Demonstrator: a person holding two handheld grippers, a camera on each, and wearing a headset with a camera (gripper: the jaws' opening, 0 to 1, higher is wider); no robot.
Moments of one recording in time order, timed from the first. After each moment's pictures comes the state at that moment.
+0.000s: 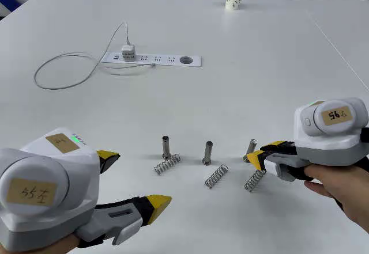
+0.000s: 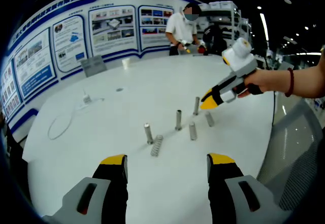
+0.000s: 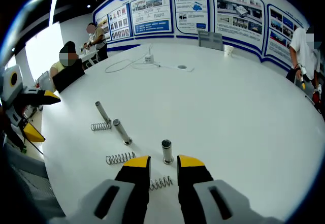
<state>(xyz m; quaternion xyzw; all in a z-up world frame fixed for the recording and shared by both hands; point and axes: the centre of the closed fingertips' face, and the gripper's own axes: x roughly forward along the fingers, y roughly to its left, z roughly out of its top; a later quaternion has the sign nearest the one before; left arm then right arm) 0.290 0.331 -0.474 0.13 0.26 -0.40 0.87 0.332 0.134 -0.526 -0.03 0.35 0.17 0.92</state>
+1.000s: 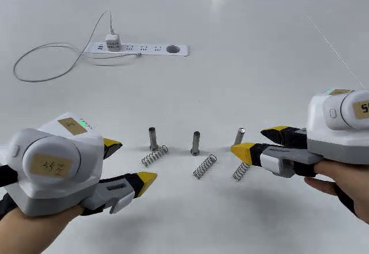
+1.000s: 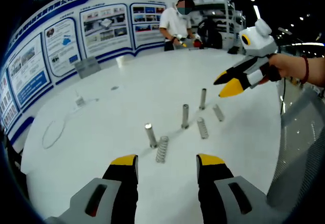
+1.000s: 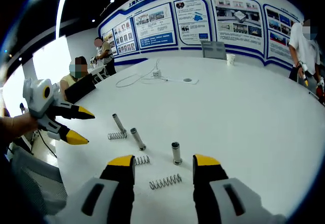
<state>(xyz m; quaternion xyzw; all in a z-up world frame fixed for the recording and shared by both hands) 0.320 0.314 -0.506 0.17 0.26 -0.42 0.86 0.311 0.135 -0.494 0.01 0.30 0.20 0.93</state>
